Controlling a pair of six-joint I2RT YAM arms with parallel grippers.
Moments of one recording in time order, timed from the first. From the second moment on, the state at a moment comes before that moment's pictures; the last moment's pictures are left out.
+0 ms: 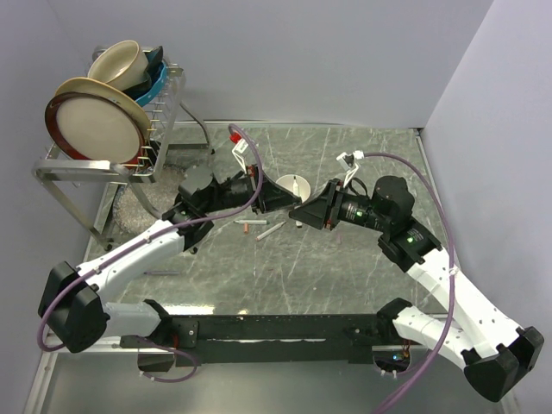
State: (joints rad) left arm -0.70 1.26 0.95 0.51 0.70 -0.99; right arm 0.55 0.89 0.90 -0.10 -0.62 0.75
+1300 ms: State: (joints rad) left arm -0.68 1.55 1.47 -0.52 -0.22 -0.44; right arm 0.57 0.58 0.91 -0.44 -0.17 0.64
